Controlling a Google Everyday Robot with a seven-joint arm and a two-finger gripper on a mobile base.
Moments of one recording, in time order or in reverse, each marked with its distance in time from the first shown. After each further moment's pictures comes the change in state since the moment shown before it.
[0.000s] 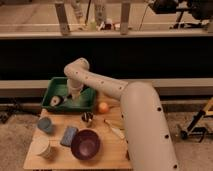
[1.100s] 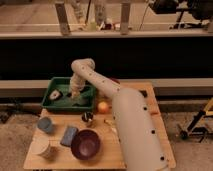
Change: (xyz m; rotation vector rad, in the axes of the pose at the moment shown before) arm 0.007 -0.017 0.033 -0.036 -0.229 0.131
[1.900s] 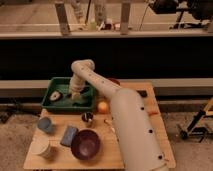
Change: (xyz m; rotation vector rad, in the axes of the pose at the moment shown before) arm 0.002 -0.001 0.005 -0.001 0.009 -0.009
